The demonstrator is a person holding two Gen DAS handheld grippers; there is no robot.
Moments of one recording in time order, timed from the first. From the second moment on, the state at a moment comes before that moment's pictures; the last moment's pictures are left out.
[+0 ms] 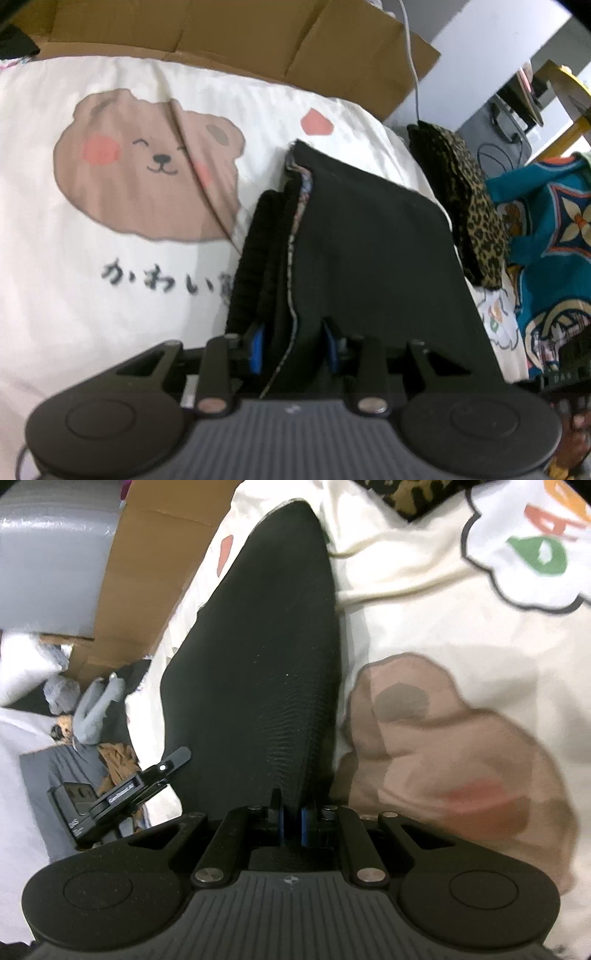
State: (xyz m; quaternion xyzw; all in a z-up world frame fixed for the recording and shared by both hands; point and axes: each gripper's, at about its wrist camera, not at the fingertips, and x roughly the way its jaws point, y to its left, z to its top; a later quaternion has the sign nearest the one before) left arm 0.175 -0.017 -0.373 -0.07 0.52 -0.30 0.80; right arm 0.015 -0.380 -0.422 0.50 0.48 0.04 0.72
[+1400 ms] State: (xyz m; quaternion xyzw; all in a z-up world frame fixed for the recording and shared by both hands) left arm 0.227 -0.040 -0.374 -0.15 0.57 -0.26 0.77; right arm 0.050 -0.428 -0.405 0.40 0.46 -0.07 0.79
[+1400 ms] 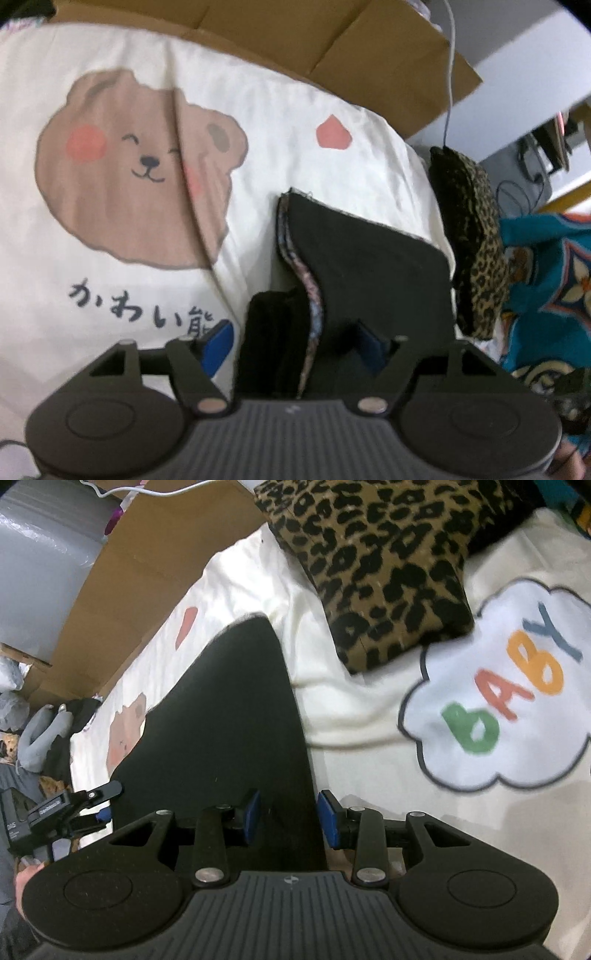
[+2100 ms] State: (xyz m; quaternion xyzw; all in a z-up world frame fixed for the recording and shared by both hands) left arm 0.217 -0.043 -0.383 -0.13 0.55 -0.31 0.77; right arm 0.081 -0.431 -0.420 0.40 0.45 -0.05 0.80
